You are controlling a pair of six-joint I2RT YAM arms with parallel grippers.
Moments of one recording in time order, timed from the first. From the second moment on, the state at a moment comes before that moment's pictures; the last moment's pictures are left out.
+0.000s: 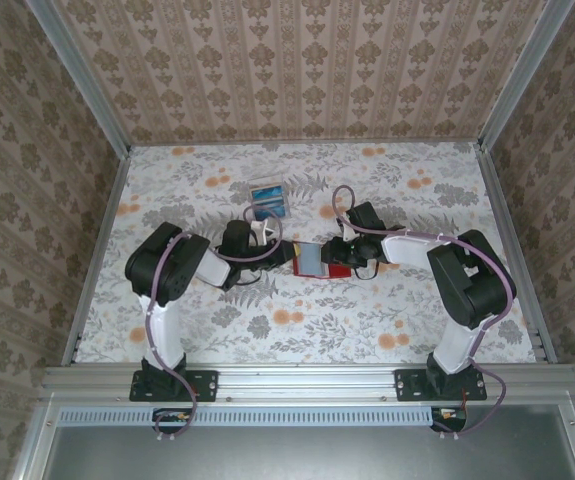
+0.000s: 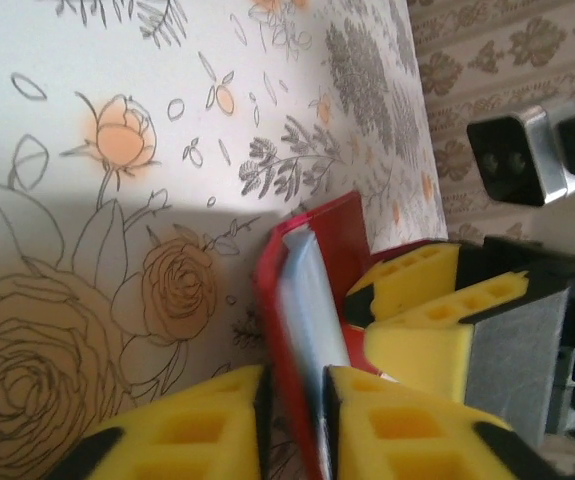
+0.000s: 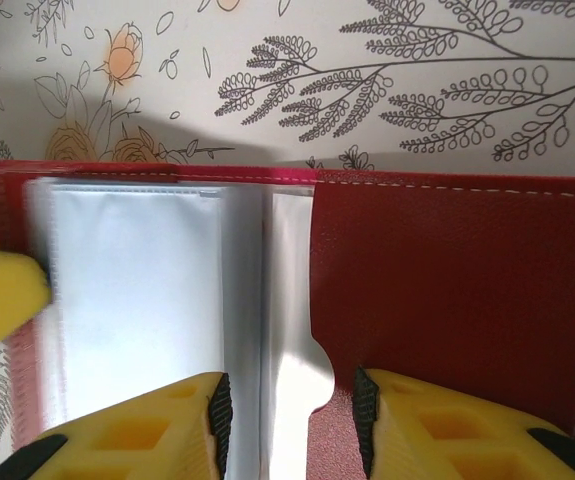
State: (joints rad) left arm -0.52 1.99 0.68 0.85 0.74 -0.89; right arm 0.41 1.77 0.92 -0.17 -0.36 0.54
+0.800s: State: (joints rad) left arm -0.51 2.03 0.69 0.92 0.80 -0.93; right arm 0.56 1.74 0.90 -0.14 -0.35 0.44
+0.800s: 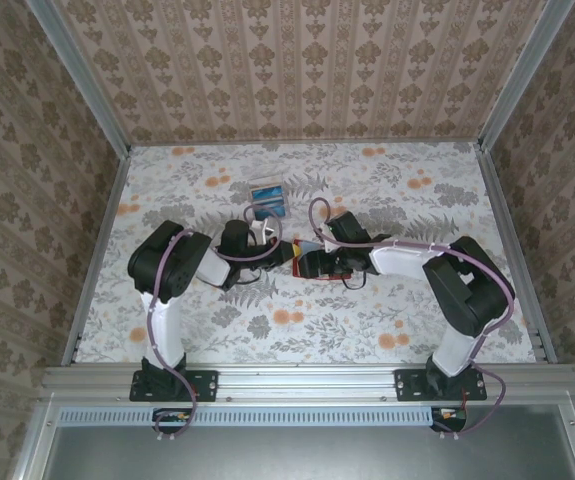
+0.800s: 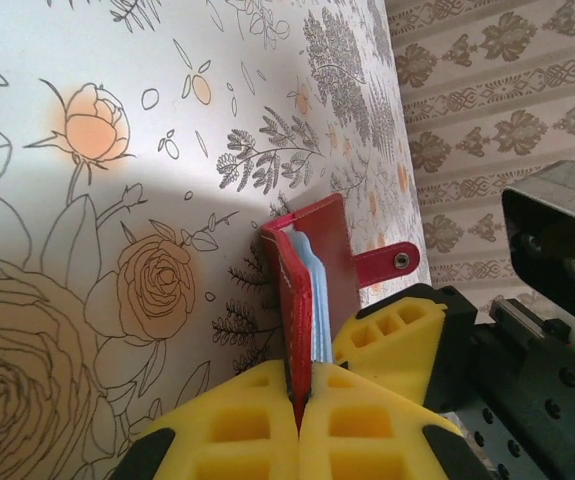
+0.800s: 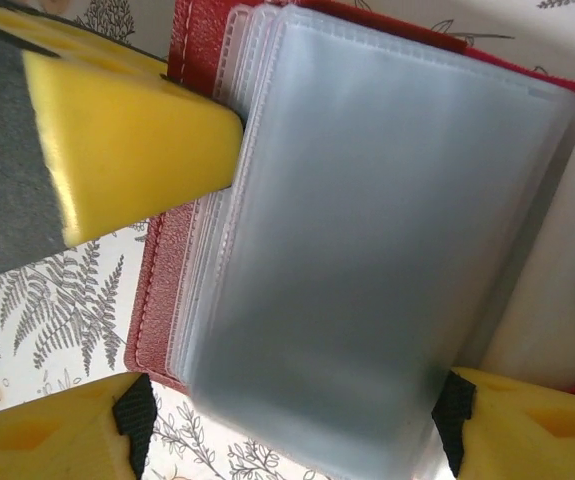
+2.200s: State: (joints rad) left arm -0.48 2.07 0.70 1.00 0.81 -0.98; right arm 0.55 1.80 0.94 -0.11 -0.28 0.53
